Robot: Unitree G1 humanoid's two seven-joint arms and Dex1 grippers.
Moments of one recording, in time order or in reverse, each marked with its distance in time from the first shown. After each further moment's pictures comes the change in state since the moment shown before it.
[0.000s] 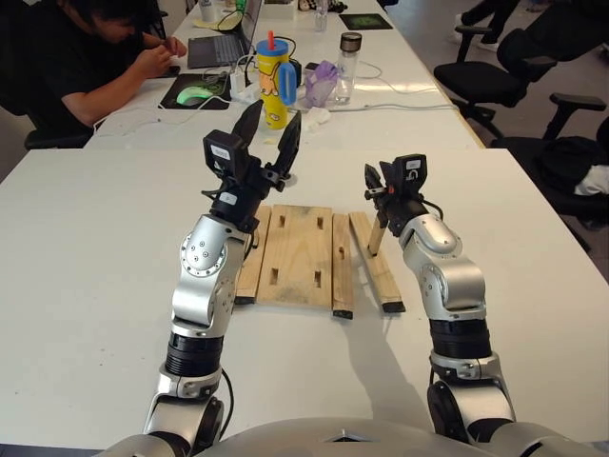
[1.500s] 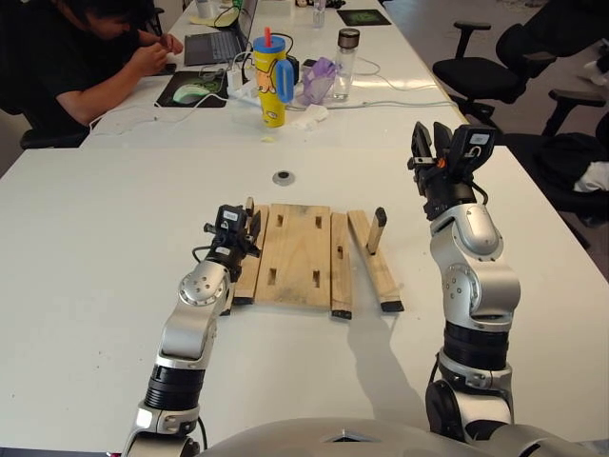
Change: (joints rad) left arm 0.211 0.105 -0.020 0.069 0.229 0.355 0.115; right arm -0.001 0.032 -0.122 -0.213 0.031 -0.046 -0.106
